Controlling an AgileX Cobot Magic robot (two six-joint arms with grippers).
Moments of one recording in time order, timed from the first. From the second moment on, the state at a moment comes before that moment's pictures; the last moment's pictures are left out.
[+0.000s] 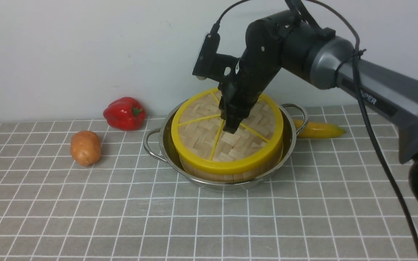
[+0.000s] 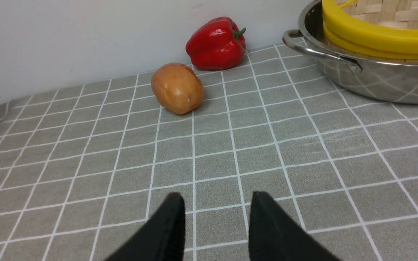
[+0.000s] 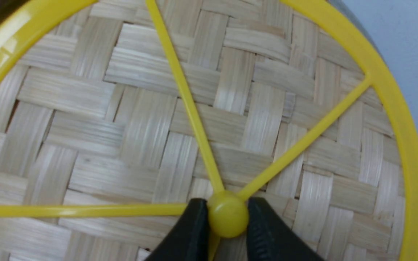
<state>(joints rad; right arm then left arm) 0.56 2.31 -2.20 0.05 1.09 -0.66 -0.03 0.00 0.01 -0.02 0.36 0.18</state>
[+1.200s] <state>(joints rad) 0.56 2.31 -2.20 -0.04 1.03 -0.60 -0.03 0.00 0.01 -0.02 0.36 0.18</state>
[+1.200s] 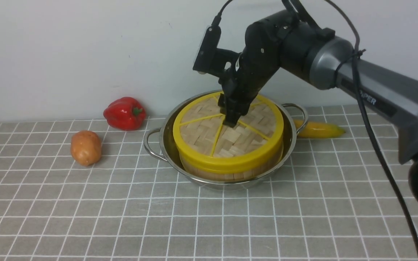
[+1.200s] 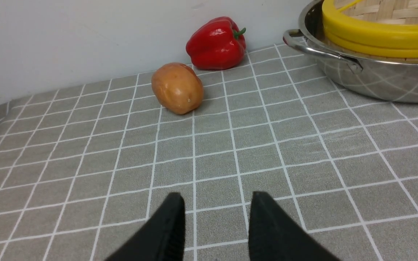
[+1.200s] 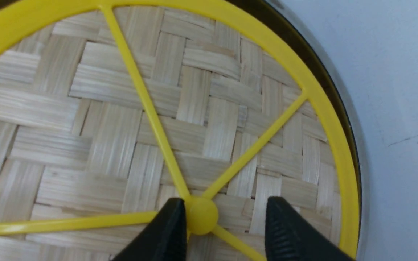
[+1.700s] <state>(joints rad) 0.56 2.29 -2.20 -0.05 1.03 -0.58 -0.03 0.00 0.01 -0.02 0.36 0.18</state>
